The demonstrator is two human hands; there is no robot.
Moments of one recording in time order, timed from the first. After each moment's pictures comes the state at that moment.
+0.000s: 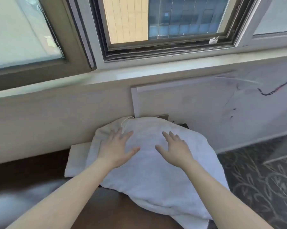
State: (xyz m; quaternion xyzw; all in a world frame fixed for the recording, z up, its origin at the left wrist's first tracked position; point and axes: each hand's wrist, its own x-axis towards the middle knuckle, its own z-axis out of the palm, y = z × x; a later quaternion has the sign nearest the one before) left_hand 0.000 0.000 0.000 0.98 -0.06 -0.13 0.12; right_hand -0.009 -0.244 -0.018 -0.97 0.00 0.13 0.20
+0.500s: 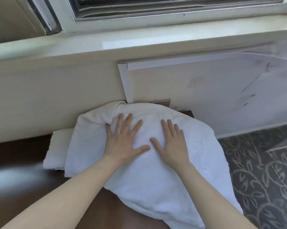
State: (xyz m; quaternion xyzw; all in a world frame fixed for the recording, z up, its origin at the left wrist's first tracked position) left_hand 0.039 -0.055 -0.082 0.99 -0.11 -0.07 0.02; right_hand 0.025 -0.257 -0.101 -0.97 -0.02 0.04 0.24
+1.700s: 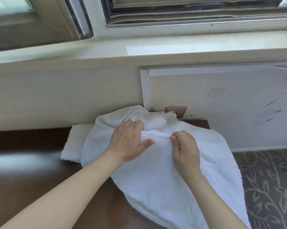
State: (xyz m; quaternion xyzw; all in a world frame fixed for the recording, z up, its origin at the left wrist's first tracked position) left_hand 0.042 -0.036 -0.038 0.96 -0.16 0.15 0.17; right_hand 0.027 -0.243 -0.064 -0.90 -0.09 -0.17 0.38
